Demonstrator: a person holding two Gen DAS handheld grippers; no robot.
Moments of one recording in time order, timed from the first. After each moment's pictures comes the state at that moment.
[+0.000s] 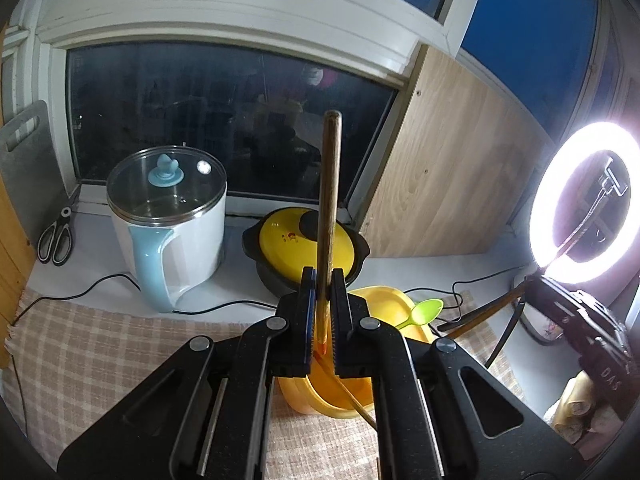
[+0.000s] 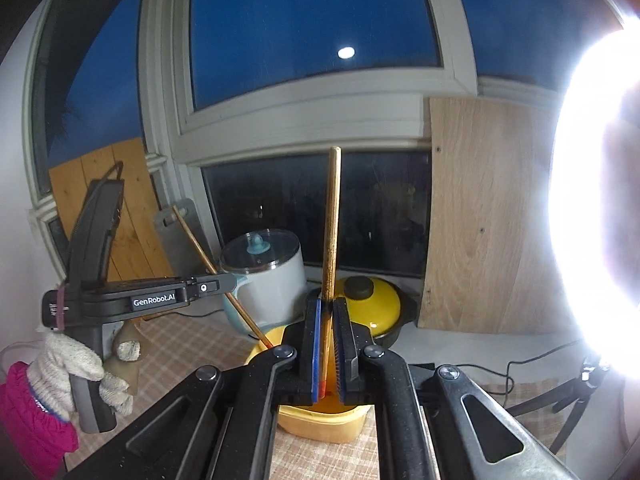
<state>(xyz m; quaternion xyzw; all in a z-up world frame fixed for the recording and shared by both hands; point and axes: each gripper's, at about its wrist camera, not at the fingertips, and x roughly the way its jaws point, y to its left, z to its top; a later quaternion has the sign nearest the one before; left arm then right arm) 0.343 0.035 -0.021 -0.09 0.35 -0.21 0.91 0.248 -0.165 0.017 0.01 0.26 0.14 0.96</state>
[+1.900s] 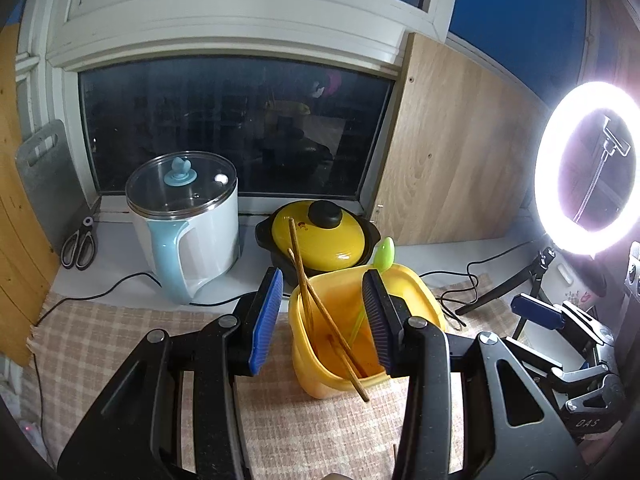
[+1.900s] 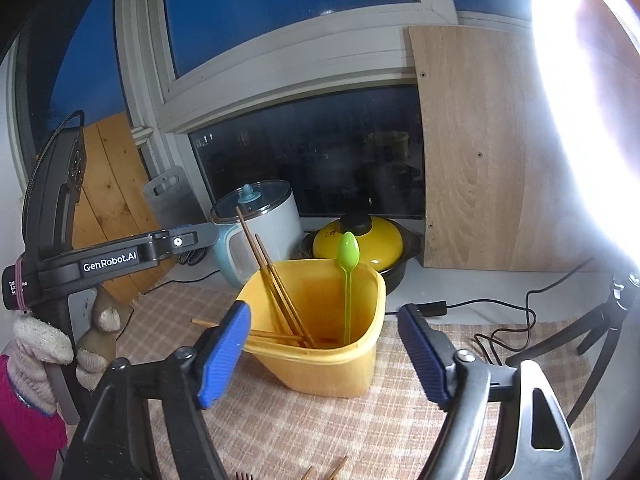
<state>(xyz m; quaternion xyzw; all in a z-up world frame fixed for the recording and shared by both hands) 0.305 0.027 -0.016 -0.04 0.33 -0.18 0.93 0.232 -0.181 -0.031 0.04 0.30 0.14 0.94</state>
